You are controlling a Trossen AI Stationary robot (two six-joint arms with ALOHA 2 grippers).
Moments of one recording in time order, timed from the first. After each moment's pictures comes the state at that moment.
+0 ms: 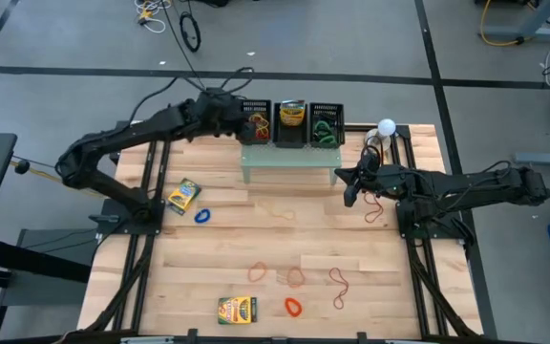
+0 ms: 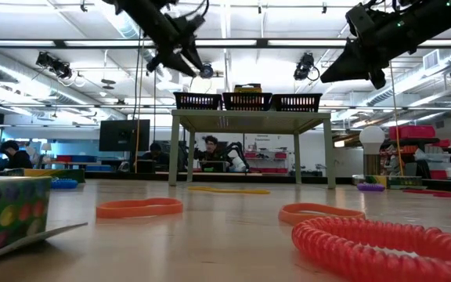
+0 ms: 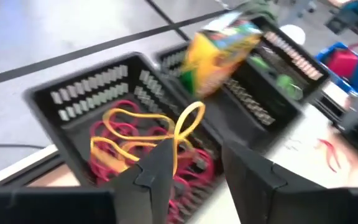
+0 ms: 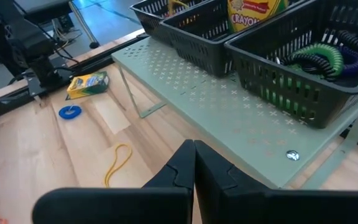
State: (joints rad) left arm 0.46 1.37 1.26 -0.45 -0.18 -0.40; right arm -0.02 0.82 0.53 -0.13 0.45 0.40
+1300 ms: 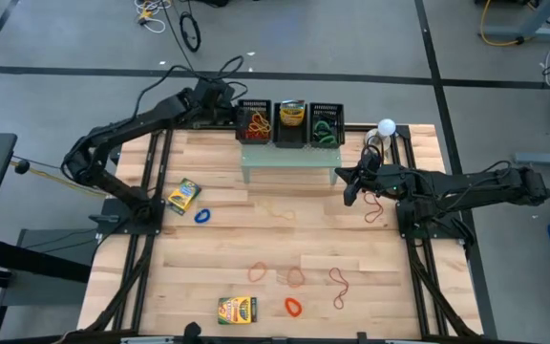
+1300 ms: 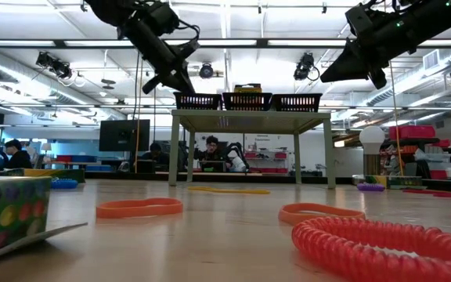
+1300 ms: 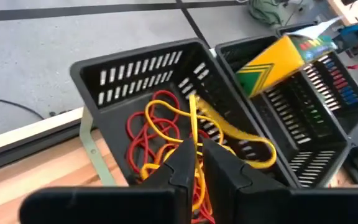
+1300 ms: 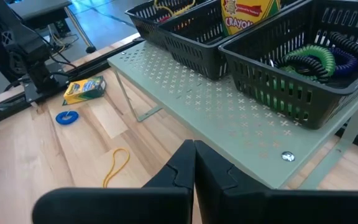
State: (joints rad) left arm 0.66 1.43 1.24 -0.41 0.03 -0.51; right arm -0.02 0.82 0.53 -0.12 0.47 0.41
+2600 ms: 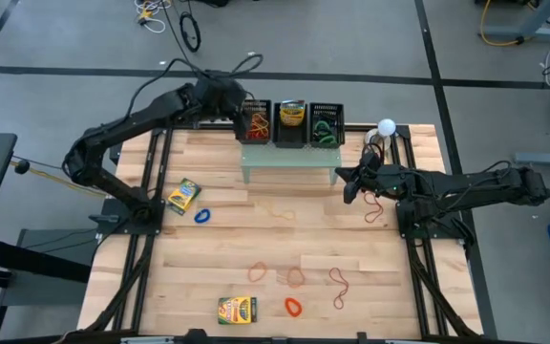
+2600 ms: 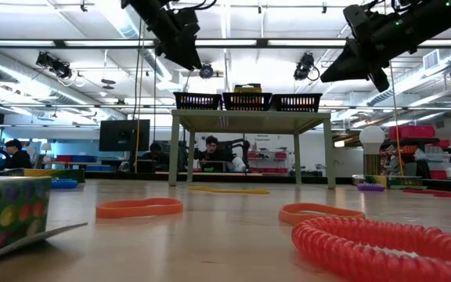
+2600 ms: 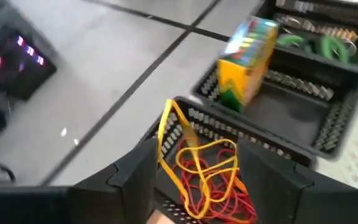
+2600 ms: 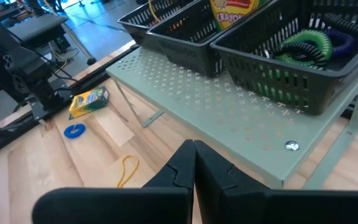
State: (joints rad) left arm 0.53 1.44 1.44 -0.57 -0.23 0.15; right arm -0.02 0.82 0.53 -0.12 0.48 0.54
